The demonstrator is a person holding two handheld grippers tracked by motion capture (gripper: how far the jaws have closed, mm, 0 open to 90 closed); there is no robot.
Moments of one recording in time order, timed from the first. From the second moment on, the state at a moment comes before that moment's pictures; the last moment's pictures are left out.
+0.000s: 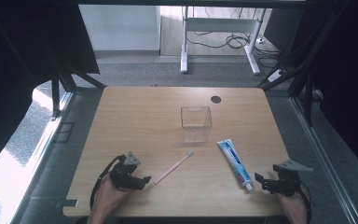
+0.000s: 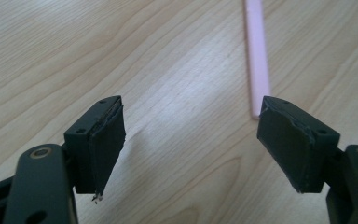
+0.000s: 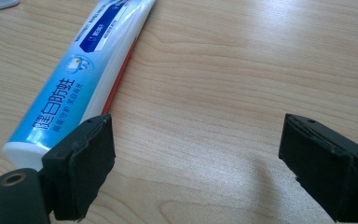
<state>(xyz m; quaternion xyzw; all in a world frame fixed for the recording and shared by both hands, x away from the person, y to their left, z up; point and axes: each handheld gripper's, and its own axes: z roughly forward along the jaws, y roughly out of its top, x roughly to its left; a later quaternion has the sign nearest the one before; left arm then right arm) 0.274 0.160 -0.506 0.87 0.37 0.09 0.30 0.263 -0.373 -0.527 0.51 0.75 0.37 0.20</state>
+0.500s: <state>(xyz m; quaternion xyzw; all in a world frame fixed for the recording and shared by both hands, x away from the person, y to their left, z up) 0.293 0.131 -0.491 0.90 0.33 0.08 0.26 0.263 -0.372 -0.527 0.50 0.76 0.36 0.21</state>
